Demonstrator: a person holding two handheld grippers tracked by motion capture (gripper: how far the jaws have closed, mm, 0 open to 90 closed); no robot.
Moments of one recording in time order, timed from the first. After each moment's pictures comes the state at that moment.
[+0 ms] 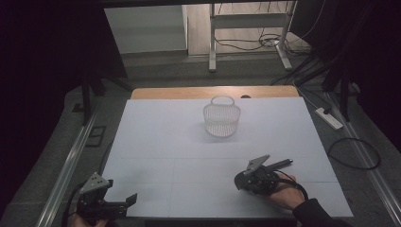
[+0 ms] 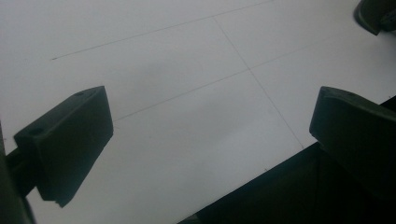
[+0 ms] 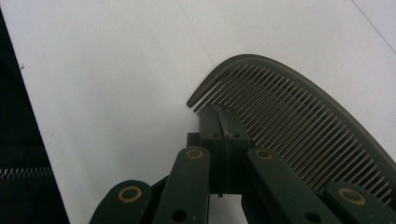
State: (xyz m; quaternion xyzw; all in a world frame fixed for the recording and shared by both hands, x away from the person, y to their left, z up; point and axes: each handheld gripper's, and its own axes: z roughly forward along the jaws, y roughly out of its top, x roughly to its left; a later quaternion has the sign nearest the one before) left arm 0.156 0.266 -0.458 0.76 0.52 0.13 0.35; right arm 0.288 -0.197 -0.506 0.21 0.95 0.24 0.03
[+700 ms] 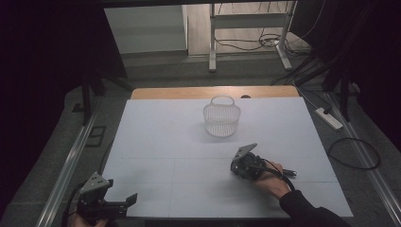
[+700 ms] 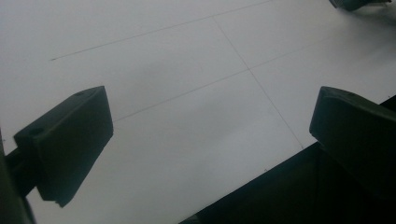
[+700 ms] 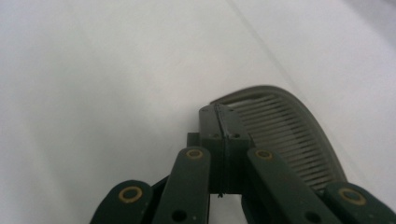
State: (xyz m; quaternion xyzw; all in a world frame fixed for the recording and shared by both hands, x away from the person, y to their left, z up) left arm 0.157 0.266 -0.458 0.76 0.52 0.13 0.35; right arm 0.325 -0.165 -0.509 0.23 0.94 0.25 0.09
